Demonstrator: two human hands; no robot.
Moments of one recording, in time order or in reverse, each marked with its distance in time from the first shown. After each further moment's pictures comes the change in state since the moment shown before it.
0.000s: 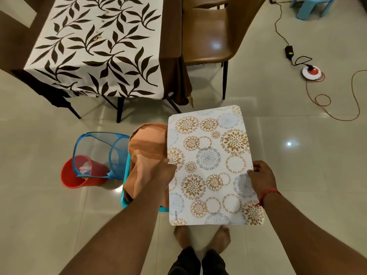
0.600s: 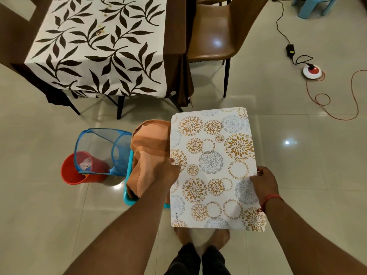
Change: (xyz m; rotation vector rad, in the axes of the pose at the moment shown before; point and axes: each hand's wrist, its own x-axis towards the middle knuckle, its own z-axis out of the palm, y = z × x) left_hand -0.010 -0.008 -0.005 0.166 0.024 0.005; right_hand -0.022 0.014 0.006 0.053 0.022 0.093
